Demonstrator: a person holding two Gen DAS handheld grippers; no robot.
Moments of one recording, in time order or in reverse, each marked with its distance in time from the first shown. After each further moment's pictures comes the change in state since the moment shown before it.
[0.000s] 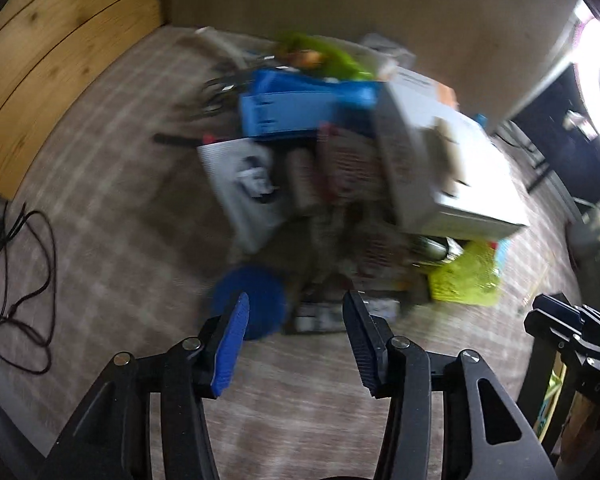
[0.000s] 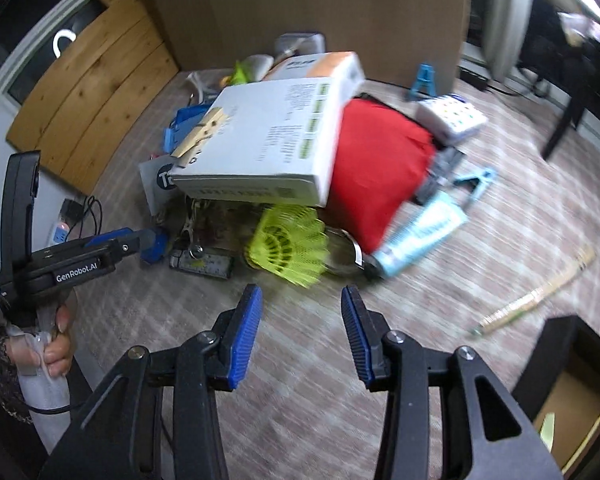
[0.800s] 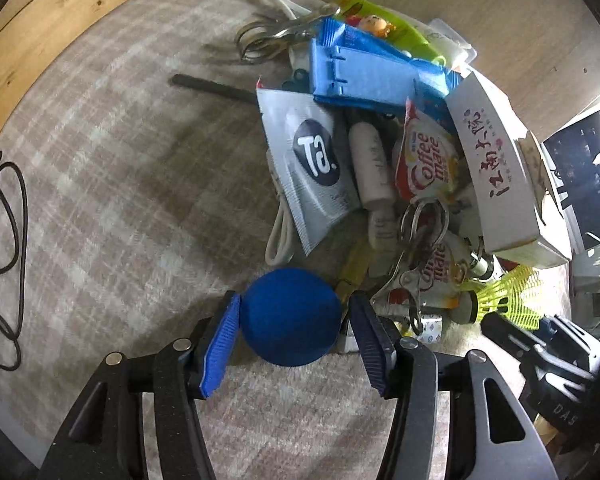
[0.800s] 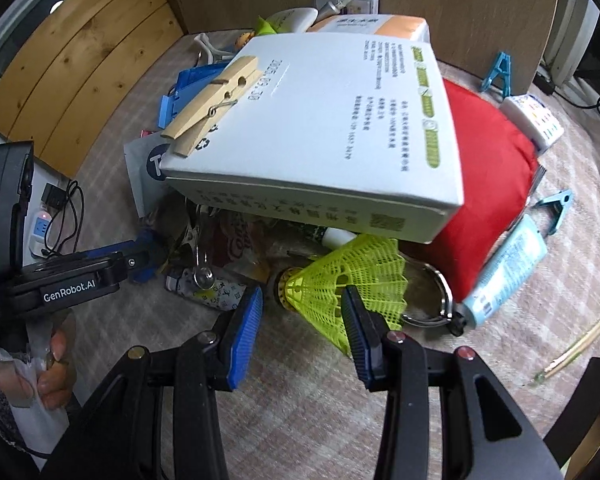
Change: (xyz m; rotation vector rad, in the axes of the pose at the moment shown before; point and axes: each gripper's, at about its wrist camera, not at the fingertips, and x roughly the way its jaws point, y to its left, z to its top) left arm 0.046 0.034 -0.004 -0.126 0.093 -0.049; right arm 0.073 0.029 0.023 -0.025 0.079 -0.002
